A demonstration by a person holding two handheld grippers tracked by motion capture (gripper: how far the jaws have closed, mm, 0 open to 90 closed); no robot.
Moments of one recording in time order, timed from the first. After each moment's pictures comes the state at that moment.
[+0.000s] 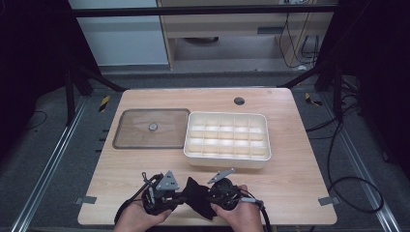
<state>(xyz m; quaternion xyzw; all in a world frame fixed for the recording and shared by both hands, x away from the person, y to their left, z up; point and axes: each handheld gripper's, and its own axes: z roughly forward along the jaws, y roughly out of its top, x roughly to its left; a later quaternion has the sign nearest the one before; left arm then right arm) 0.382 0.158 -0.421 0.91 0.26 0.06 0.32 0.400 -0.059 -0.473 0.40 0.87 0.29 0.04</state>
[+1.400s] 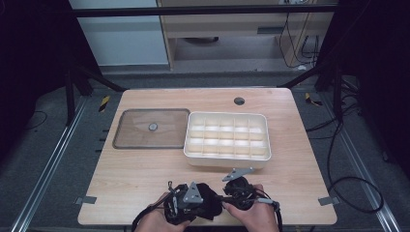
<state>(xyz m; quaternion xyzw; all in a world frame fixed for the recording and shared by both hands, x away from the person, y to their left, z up) 0.367 0.104 -0.440 0.94 0.20 0.04 0.29 0.393 -0.097 -0.452 0.41 0.85 0.32 0.06</state>
